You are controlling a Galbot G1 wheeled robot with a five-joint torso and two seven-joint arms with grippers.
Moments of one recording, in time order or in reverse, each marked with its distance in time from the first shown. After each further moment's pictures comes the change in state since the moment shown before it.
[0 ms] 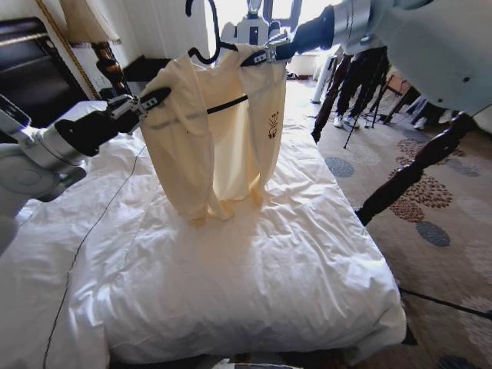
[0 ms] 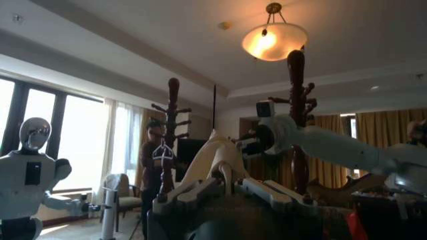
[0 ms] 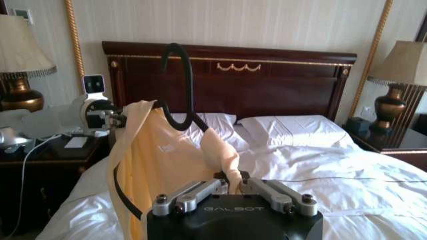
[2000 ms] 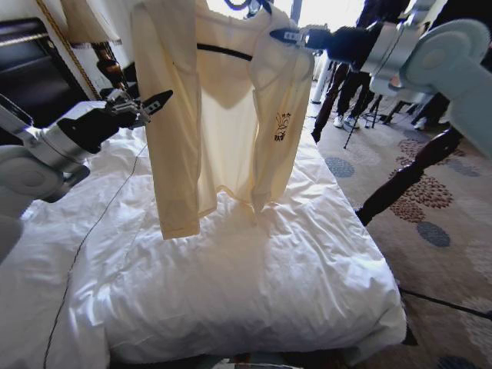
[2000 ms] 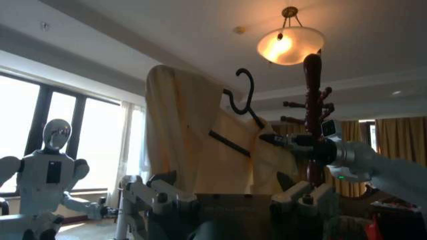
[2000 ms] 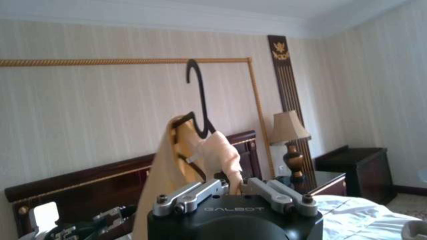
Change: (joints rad) left arm -0.008 -0.018 0.010 -0.006 -0.001 0.006 -0.068; right arm -0.292 -0.445 0.278 0.661 0.553 0.065 0.803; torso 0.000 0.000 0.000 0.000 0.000
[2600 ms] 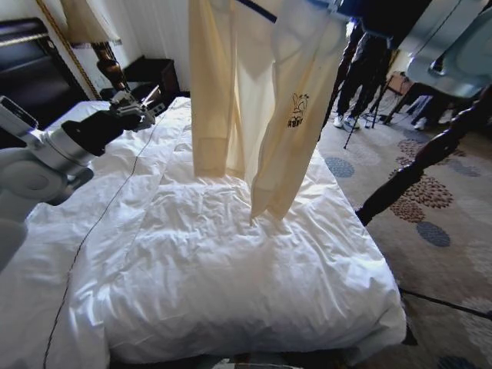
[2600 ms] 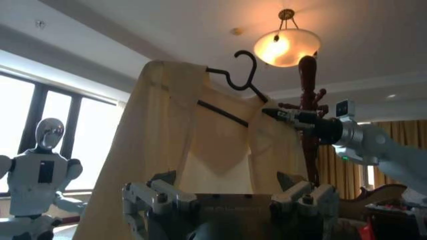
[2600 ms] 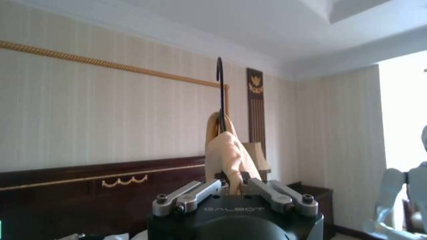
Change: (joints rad) left arm 0.013 -0.030 -0.012 -0.046 0.006 0.013 -0.026; right arm 0.092 -0.083 0.031 0.106 -0.067 0.041 0.163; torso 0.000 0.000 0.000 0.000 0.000
